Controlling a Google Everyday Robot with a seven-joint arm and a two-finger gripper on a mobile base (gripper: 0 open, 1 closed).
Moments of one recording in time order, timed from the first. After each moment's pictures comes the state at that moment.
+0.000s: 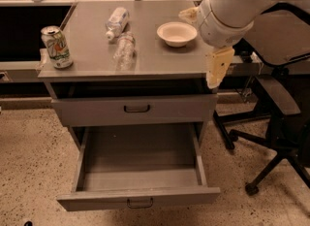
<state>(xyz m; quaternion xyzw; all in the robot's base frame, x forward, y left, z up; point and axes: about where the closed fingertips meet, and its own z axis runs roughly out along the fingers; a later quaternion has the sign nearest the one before) 0.558 -0.118 0.961 -0.79 0.55 -0.17 0.23</state>
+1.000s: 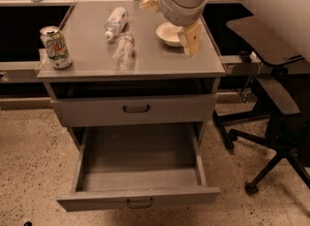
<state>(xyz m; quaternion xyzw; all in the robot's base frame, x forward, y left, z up) 0.638 -0.057 0.967 -0.88 0.37 -0.23 0.19</state>
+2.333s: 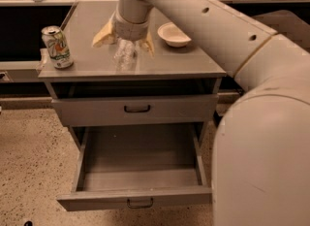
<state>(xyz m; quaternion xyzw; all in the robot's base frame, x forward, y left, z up) 0.692 0.064 0.883 -0.98 -0.01 -0.16 0.15</state>
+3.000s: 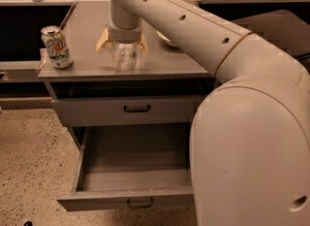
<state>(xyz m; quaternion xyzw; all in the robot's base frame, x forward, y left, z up) 0.724 0.076 0.856 -0.98 -0.02 -0.19 0.10</state>
